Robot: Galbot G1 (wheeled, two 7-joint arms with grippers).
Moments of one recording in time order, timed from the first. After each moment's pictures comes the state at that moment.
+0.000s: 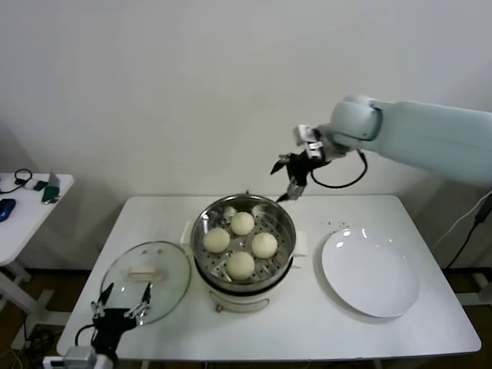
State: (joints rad) left arm 1.77 -1.43 -0.73 -2.14 -0.15 0.17 0.04; right arm 0.77 0.82 -1.38 1.43 0.82 -0.26 -0.72
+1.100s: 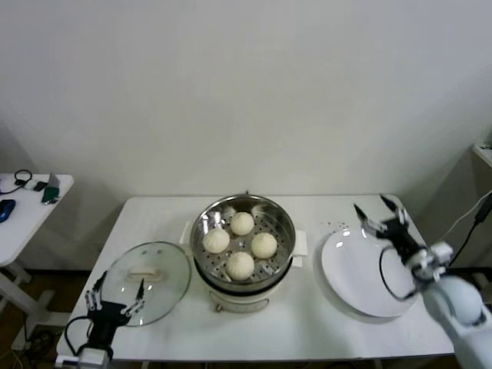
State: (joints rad) left arm 1.74 -1.34 -0.72 -2.02 0.22 -0.02 -0.04; right arm -1.30 0.81 0.49 1.66 0.68 0.15 -0.13
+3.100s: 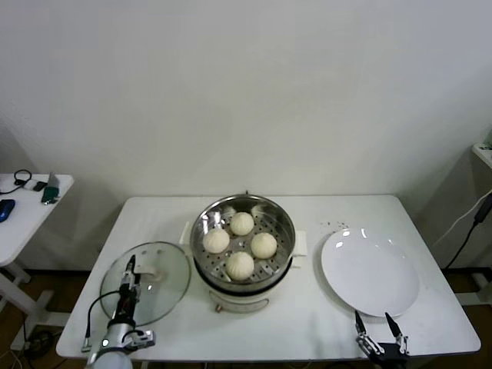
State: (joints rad) left arm 1.33 -1.38 -0.65 -1.42 1.39 0.01 -0.37; right arm -1.83 1.25 0.61 1.83 0.51 0.30 -0.09
